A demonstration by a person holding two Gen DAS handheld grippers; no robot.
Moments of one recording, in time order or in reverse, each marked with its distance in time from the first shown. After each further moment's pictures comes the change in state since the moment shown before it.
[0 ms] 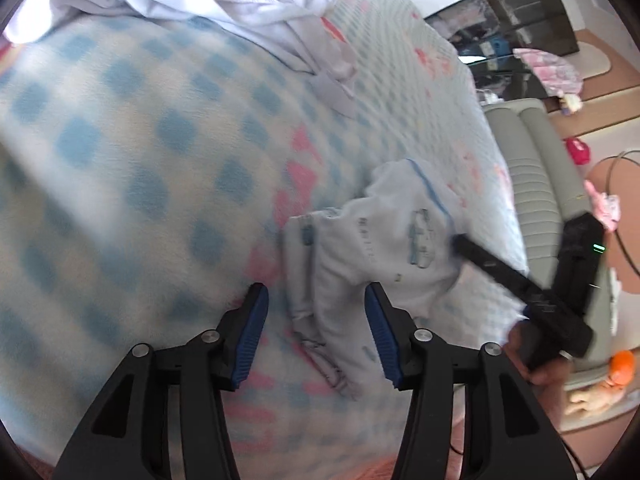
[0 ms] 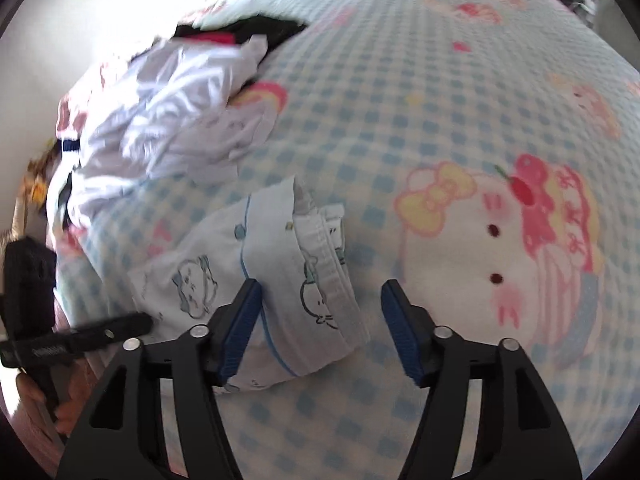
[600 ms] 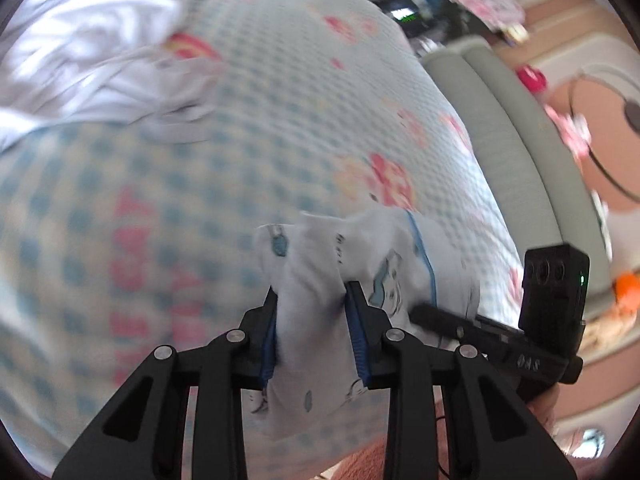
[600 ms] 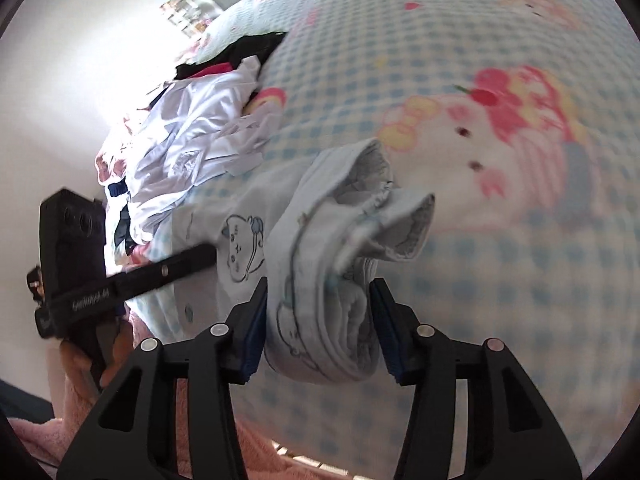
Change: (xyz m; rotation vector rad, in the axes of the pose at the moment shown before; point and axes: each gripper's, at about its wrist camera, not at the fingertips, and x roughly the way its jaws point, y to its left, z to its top) left arm 0.026 -0.110 0.020 0.290 0.102 -0.034; right arm -0.072 -0.025 -0.071 0.300 -0.032 0.170
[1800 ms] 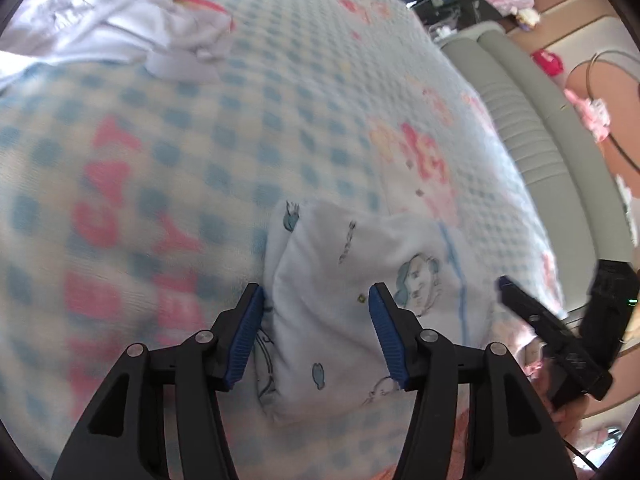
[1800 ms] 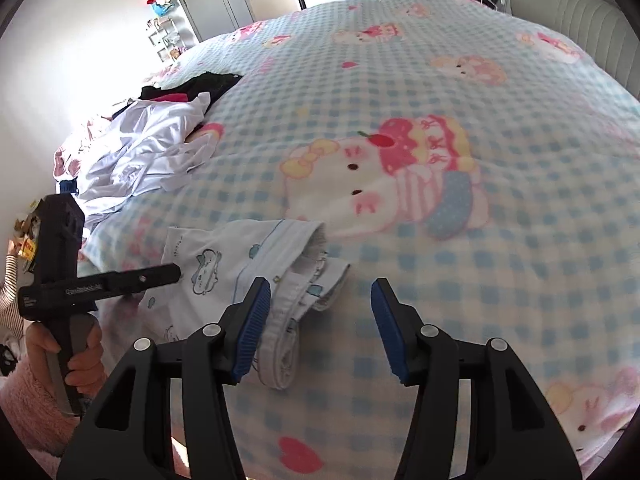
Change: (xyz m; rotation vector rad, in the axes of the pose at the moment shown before) left arm 0.043 0.007 -0.036 0.005 -0.017 0.142; right arm -0.040 -0.030 -0.027 -0.119 -0.224 -0.222
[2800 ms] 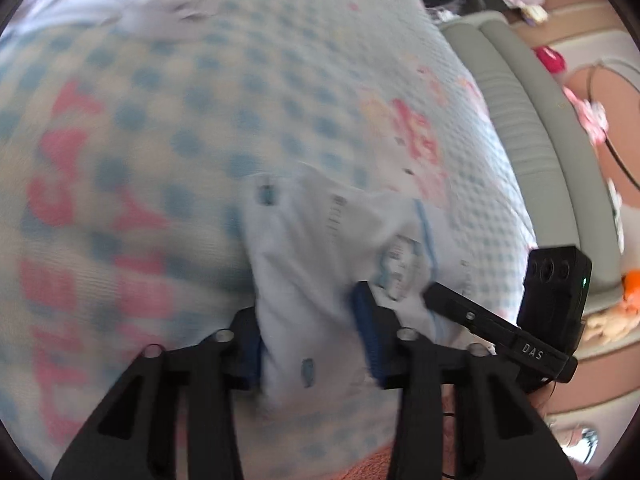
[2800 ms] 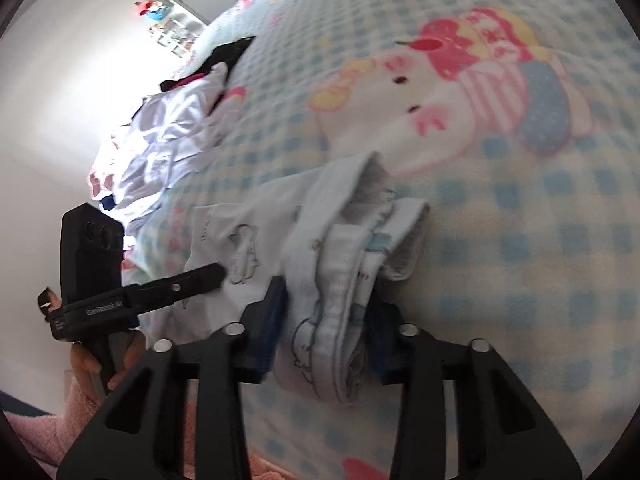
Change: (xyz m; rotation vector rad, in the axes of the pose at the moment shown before) left arm 0.017 -0.009 0.012 -0.031 0.096 -0.116; right arm 0.063 -0.011 -0.008 0.168 0.172 0.239
